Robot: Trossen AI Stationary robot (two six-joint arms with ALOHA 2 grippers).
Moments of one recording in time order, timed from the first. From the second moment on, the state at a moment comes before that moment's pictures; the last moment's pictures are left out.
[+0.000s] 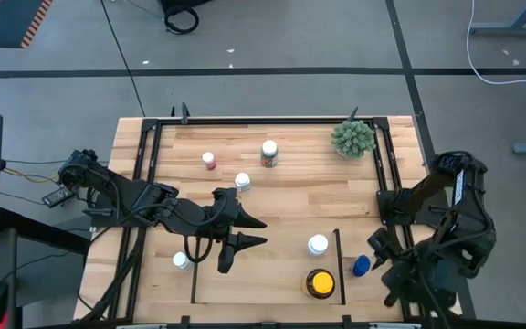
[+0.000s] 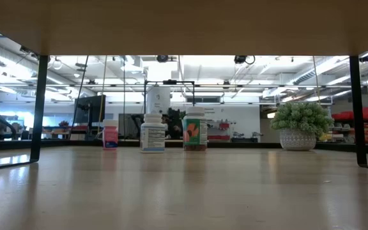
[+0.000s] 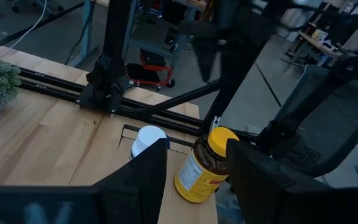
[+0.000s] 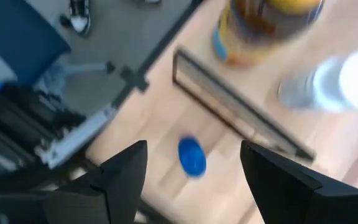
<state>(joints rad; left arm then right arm) -0.47 1.49 1.58 -0.34 -0.39 -0.49 1.03 1.57 1.91 -1.57 0.15 0.35</state>
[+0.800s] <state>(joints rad) -0.47 1.49 1.58 -0.40 -0.39 -0.52 1.03 1.22 1.05 -1.07 0.14 0.49</state>
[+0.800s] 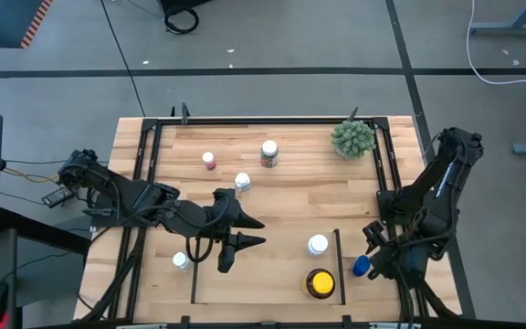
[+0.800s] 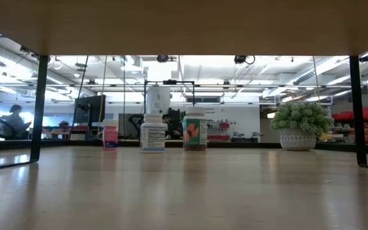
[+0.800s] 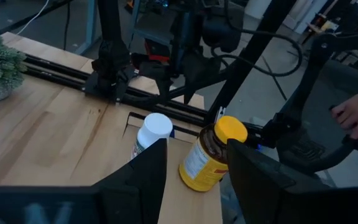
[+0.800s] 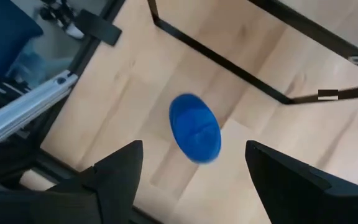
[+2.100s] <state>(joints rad) -0.47 1.49 1.58 -0.40 -0.48 -0.56 1.03 1.21 0.71 -0.69 0.22 0.38</state>
